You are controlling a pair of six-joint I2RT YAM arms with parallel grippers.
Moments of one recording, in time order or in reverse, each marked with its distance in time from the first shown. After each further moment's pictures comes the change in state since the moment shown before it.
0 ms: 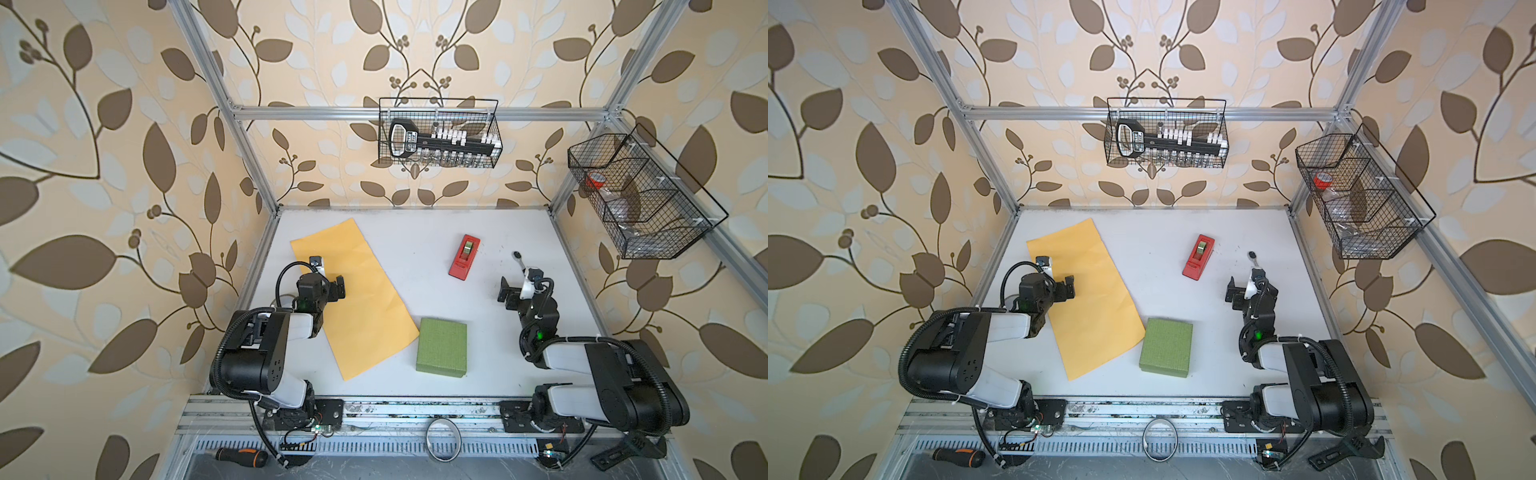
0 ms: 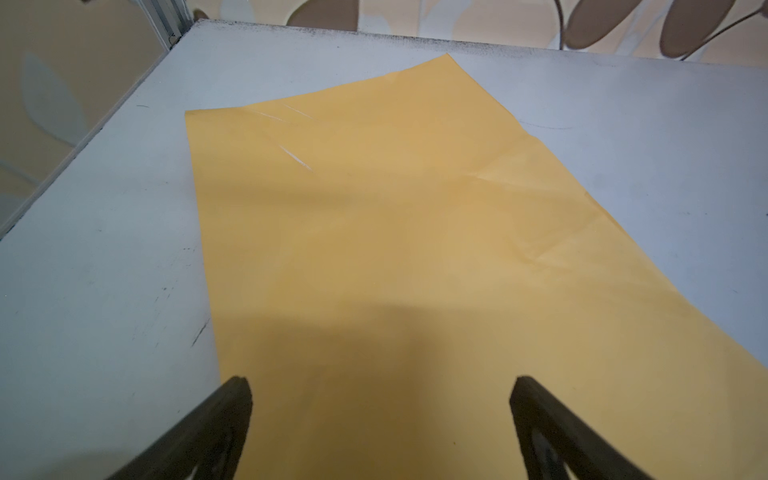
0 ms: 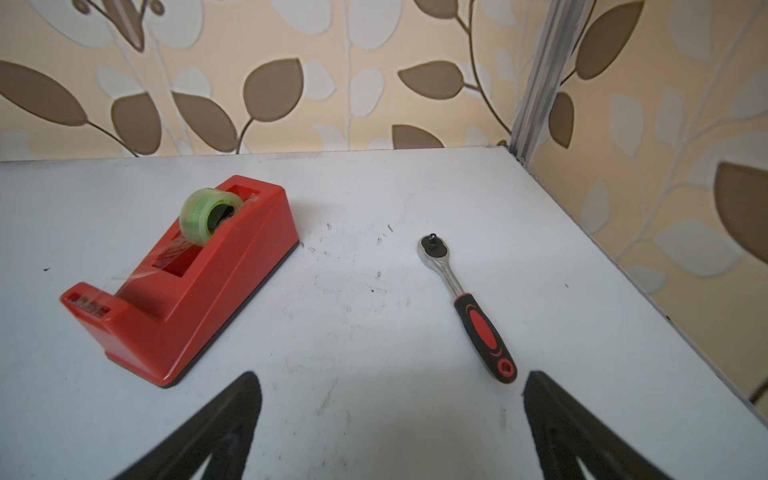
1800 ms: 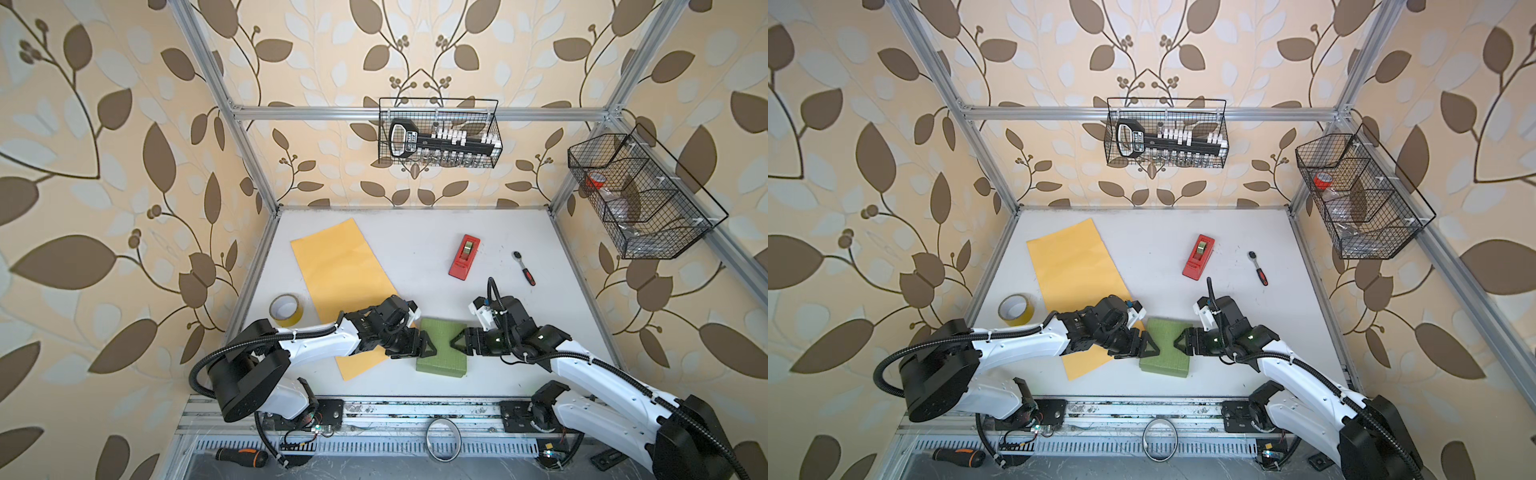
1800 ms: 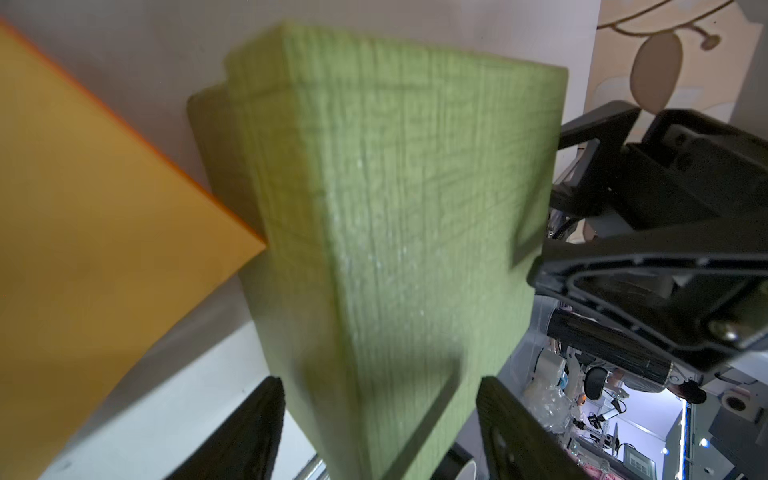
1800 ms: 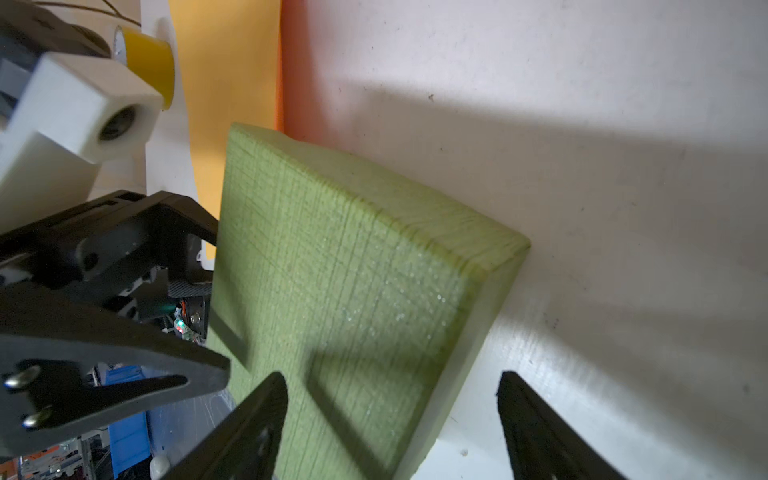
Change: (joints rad) left arm -0.854 -0.068 0.269 -0.703 0.583 -0.779; right arm 0.446 -0.378 0.288 -1.391 -0.675 0.559
